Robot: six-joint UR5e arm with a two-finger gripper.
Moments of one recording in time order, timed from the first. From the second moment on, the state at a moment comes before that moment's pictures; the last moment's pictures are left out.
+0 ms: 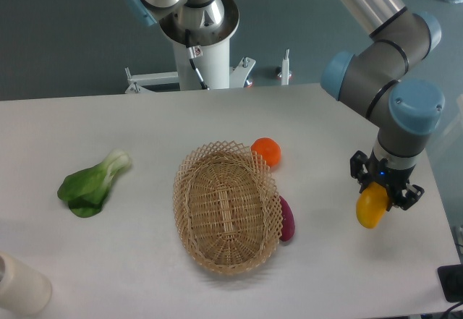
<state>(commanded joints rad) 2.71 -2.13 -1.38 -1.06 1.56 1.47</state>
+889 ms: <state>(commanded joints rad) 2.69 -2.13 -1.39 -1.06 1.56 1.47</state>
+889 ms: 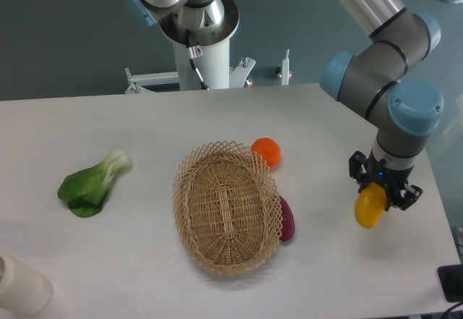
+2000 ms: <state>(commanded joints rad) 2.47 -1.92 -1.66 -1.09 1.55 1.40</state>
